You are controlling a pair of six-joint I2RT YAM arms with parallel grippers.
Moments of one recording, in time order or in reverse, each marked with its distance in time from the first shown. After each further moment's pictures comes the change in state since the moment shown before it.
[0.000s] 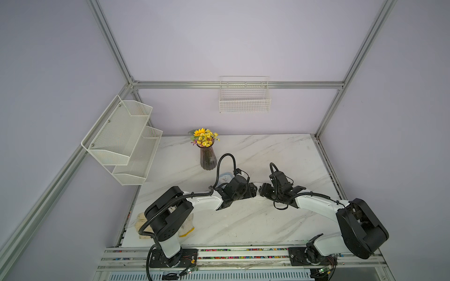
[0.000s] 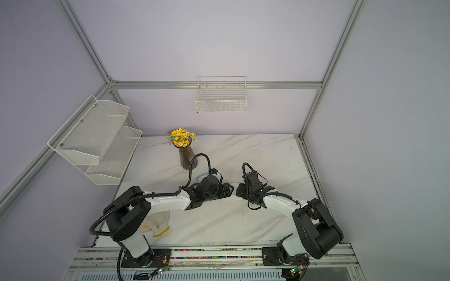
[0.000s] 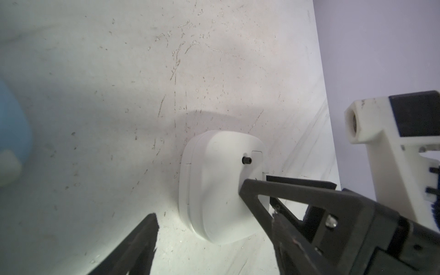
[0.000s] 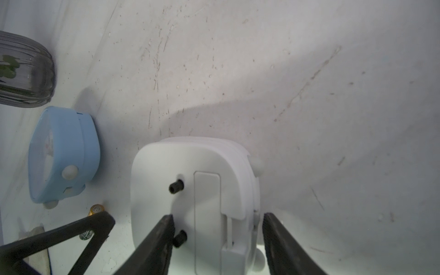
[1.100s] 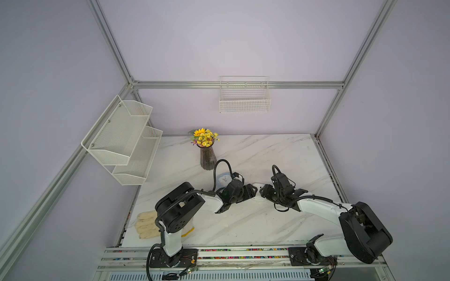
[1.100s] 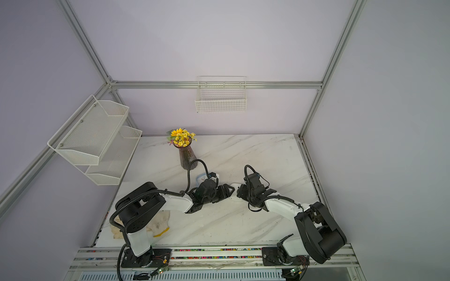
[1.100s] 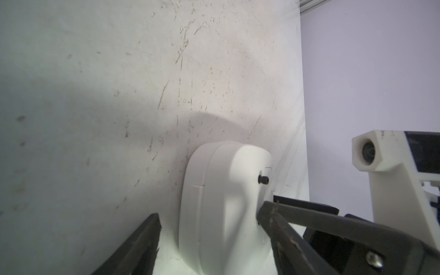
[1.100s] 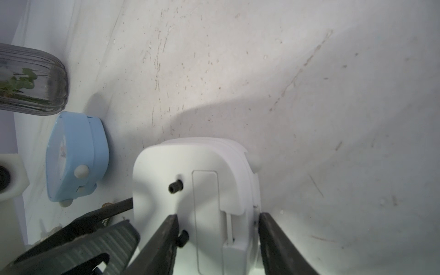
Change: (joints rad) left arm 0.028 0.132 -0.097 0.348 0.108 -0.149; right arm 0.000 -0.045 -0.055 0.044 -0.027 0.070
